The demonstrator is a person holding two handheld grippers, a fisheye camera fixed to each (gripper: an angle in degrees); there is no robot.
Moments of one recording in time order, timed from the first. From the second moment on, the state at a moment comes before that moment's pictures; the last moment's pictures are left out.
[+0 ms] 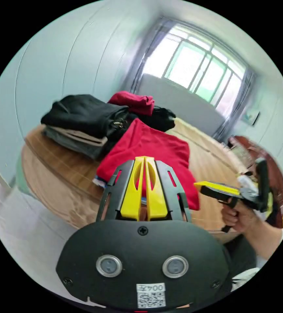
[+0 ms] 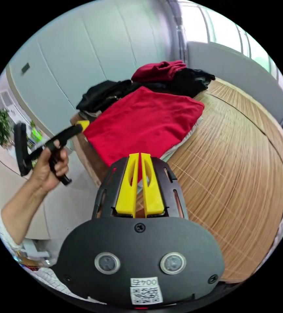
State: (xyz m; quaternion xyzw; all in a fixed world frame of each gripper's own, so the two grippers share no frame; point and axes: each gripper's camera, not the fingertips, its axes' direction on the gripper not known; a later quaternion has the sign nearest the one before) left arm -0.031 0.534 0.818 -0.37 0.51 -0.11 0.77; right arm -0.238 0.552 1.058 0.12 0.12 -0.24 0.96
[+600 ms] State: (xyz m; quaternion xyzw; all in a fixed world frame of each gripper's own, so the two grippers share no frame) left arm 0.052 0.476 0.577 -0.32 0.63 0.01 0.71; right arm -0.091 0.662 0.936 0.05 0.33 -0.08 0.94
